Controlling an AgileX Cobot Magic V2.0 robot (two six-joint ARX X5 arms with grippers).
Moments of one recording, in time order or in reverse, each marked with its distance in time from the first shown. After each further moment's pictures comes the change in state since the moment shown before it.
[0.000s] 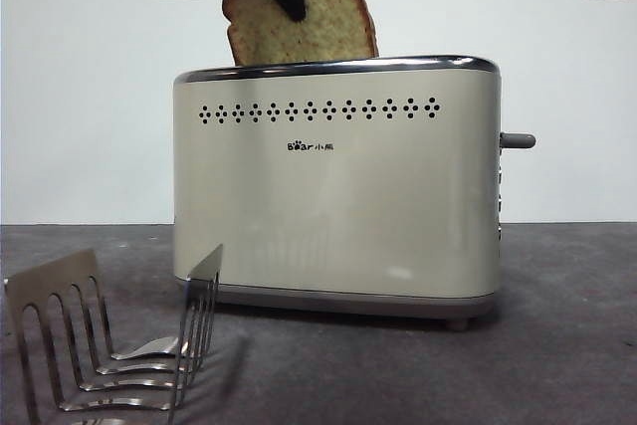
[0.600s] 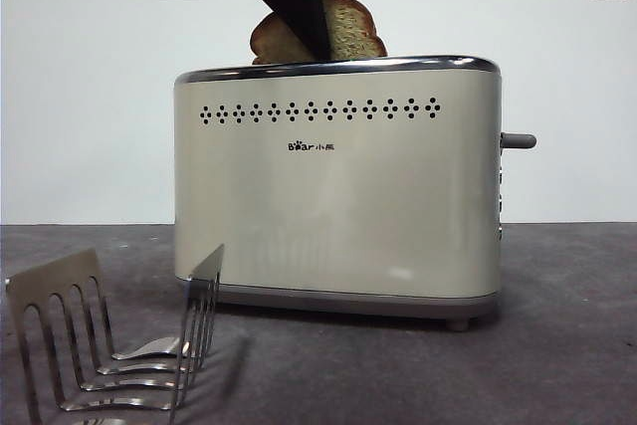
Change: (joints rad) left arm -0.032 0.070 0.000 0.079 -0.061 -0.031; right arm 0.000 0.000 0.000 0.004 0.000 0.000
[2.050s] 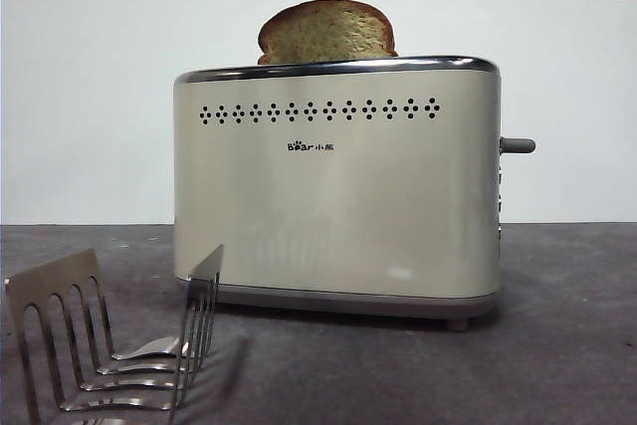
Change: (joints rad) left arm -0.023 -0.154 0.000 0.008 0.061 -0.200; right arm 0.000 0.022 0.000 0.072 -0.073 0.000
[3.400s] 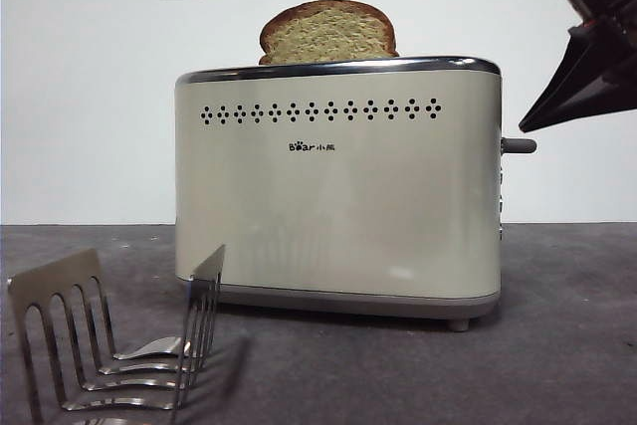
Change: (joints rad) left arm 0.008 -0.457 -0.002 -0.085 0.003 -1.048; right arm 0.006 0.606 0.001 0.550 -0.603 0.171
